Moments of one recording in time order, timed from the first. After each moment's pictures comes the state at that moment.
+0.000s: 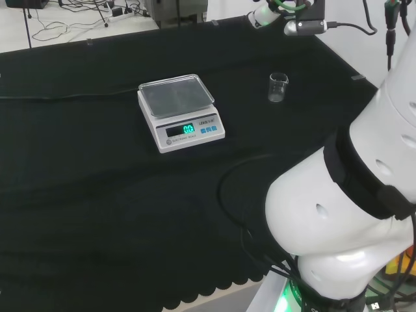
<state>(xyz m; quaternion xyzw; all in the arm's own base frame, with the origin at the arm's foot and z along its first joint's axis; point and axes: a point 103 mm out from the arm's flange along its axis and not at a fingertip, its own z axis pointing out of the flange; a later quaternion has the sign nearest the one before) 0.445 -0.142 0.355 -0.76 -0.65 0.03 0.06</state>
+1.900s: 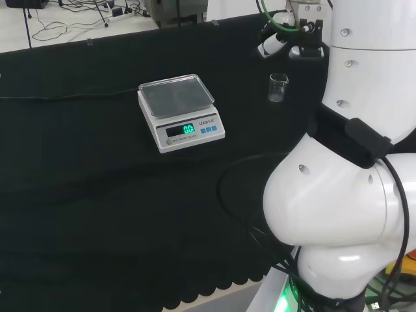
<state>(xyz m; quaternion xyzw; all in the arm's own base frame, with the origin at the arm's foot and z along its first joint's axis) 0.538 -0.223 0.219 -0.74 -0.65 0.05 0.16</state>
